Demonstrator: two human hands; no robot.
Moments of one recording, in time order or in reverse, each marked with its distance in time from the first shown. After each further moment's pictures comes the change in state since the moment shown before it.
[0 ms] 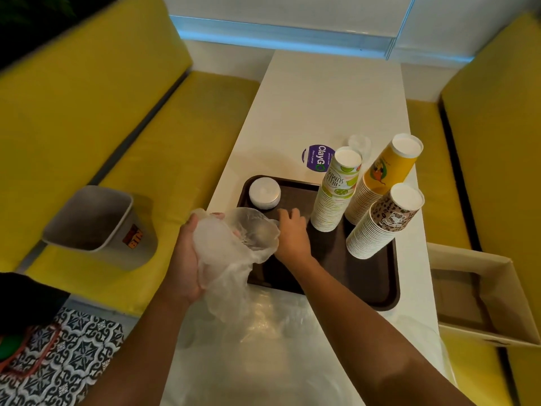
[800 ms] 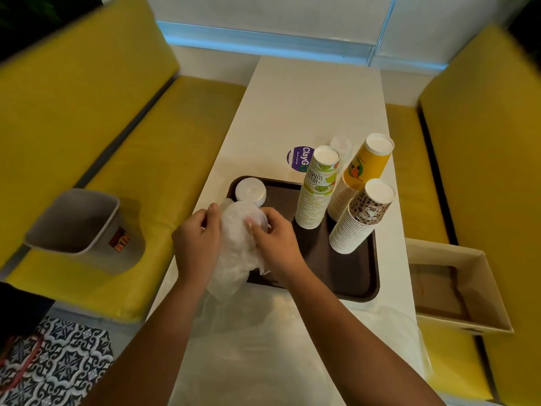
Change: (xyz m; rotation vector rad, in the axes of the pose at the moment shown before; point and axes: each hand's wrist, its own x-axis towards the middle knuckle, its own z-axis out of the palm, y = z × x) left_hand -0.006 -0.012 0.050 0.892 0.384 0.657; right_hand -0.075 -0.038 -0.065 0.931 -0.001 -0.013
